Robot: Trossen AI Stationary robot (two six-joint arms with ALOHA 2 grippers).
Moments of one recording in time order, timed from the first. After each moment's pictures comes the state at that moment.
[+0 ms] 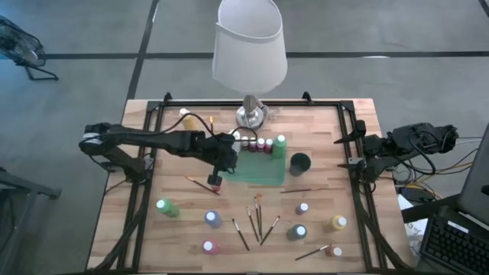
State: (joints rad) left arm 0.04 1.45 1.09 -0.49 0.04 0.35; right arm 0.33 0.36 0.85 -0.86 0.29 0.05
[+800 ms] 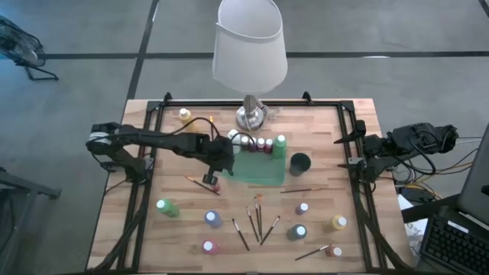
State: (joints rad) left arm 0.09 1.53 1.03 -0.57 0.00 0.41; right arm 0.33 0.36 0.85 -0.86 0.29 0.05
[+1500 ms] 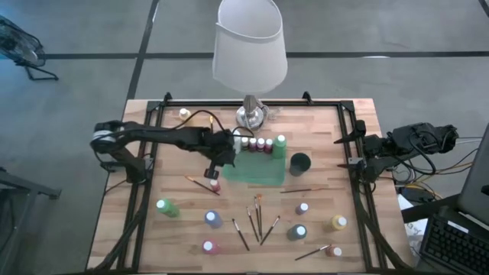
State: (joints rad) left arm 0.17 1.57 1.04 -0.55 0.08 0.48; right arm 0.33 0.36 0.85 -0.86 0.29 0.05
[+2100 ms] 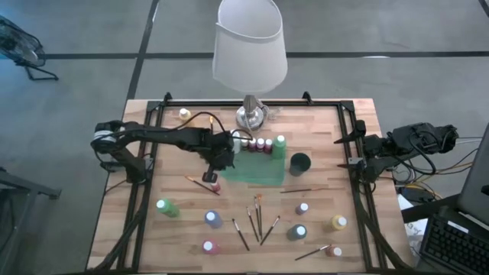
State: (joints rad) left arm 0.16 1.57 1.04 -0.62 0.21 0.37; right arm 0.33 0.36 0.85 -0.86 0.29 0.05
